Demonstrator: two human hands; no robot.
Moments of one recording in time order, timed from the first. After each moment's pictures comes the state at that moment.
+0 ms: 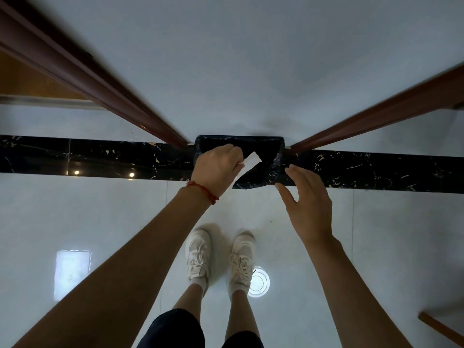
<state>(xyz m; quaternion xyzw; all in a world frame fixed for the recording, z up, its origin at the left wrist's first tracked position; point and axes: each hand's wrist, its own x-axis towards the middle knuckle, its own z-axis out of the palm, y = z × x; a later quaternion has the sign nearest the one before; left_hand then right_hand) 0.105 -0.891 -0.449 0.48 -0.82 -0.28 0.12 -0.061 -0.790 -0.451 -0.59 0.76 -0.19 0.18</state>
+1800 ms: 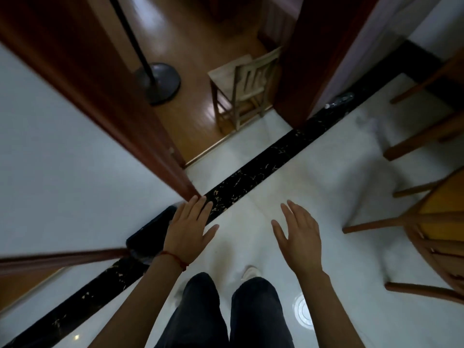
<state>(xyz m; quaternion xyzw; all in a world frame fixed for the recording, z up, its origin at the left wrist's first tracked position) -0.112 -0.713 -0.132 0.21 -0.96 -0.16 -0.10 -0.243 -0.515 -0.153 -0.30 0.93 -0.20 0.06</state>
